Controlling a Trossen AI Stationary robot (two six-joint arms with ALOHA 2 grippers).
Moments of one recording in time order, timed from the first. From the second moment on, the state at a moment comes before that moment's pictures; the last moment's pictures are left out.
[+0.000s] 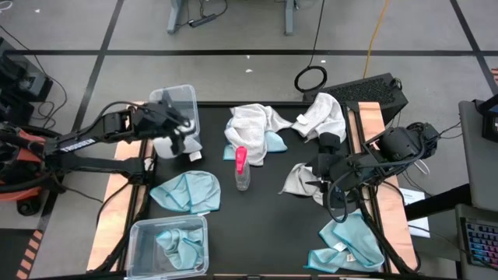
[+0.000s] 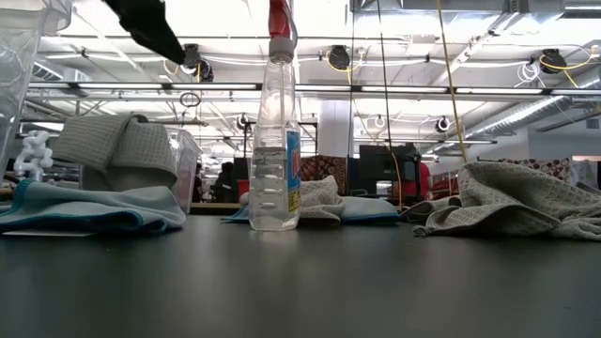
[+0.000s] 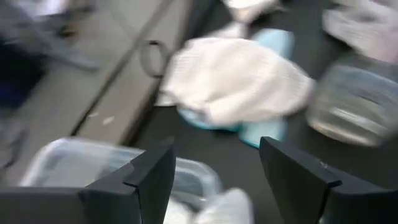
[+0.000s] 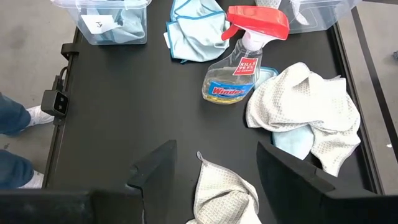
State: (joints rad) left arm 0.29 0.87 1.05 -0.88 -0.20 0.09; right arm 0.47 1.52 2.07 -1.51 0.37 0.37
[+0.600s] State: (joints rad) left arm 0.15 1.00 1.05 -1.13 -0.16 0.43; right arm 0.47 1.52 2.07 -1.51 0.37 0.37
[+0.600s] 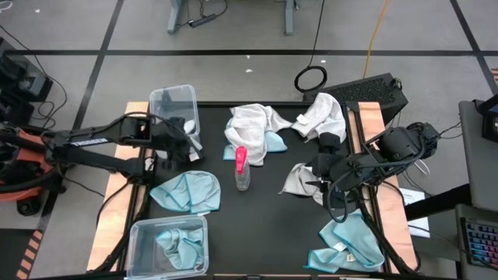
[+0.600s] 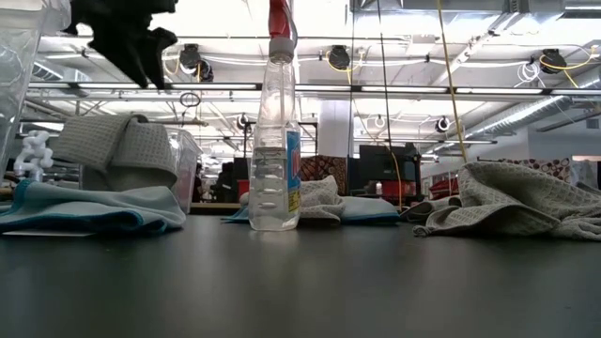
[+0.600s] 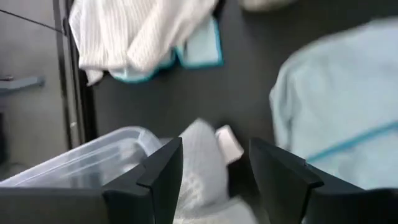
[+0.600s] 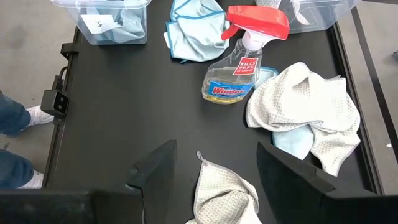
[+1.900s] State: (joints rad) left arm 0.08 1.17 1.00 -1.14 -0.52 0.51; right arm 0.47 1.52 2.07 -1.51 0.36 0.38
